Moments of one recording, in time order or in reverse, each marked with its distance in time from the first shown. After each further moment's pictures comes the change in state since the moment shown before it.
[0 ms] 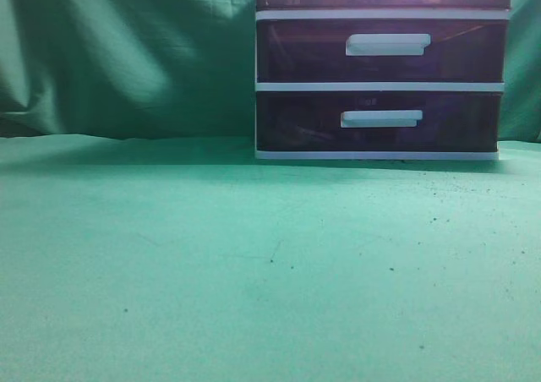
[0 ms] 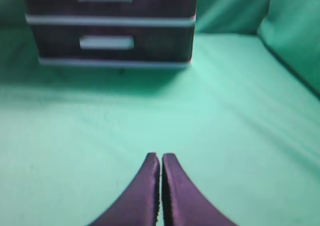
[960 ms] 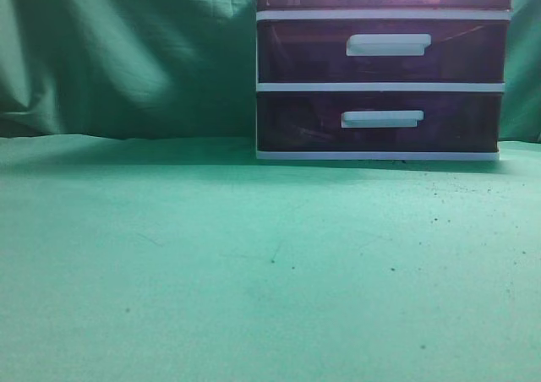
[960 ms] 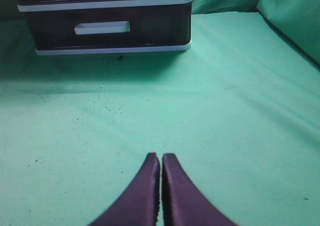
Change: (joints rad) left arm 0.036 -0.004 0.002 0.027 0.002 0.002; right arm -0.003 0.000 0.002 -0.021 0.056 0.084
